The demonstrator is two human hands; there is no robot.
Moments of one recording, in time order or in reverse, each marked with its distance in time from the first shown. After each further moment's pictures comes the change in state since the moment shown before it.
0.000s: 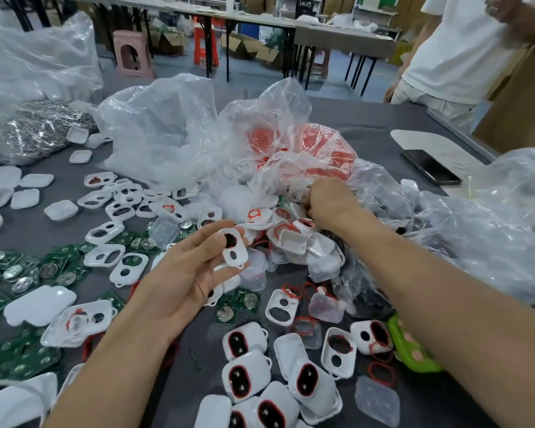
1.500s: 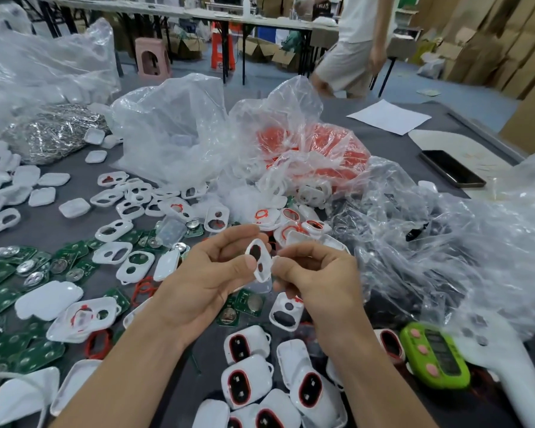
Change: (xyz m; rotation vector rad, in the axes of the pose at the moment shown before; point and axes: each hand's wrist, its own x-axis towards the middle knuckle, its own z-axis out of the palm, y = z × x) left_hand -0.002 -0.015 0.013 0.113 -0.102 0.050; right_hand -0.149 -0.055 0.017 1.614 0.013 0.215
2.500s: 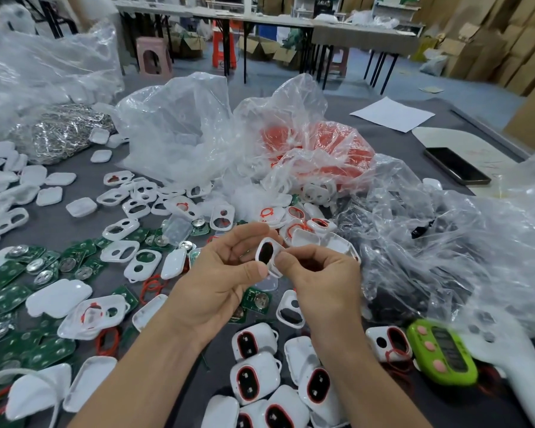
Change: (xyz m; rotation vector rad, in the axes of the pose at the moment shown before) left_hand 0.000 -0.008 0.004 -0.052 -0.054 0.099; right_hand -0.008 0.005 0.015 -0.147 0.192 -0.057
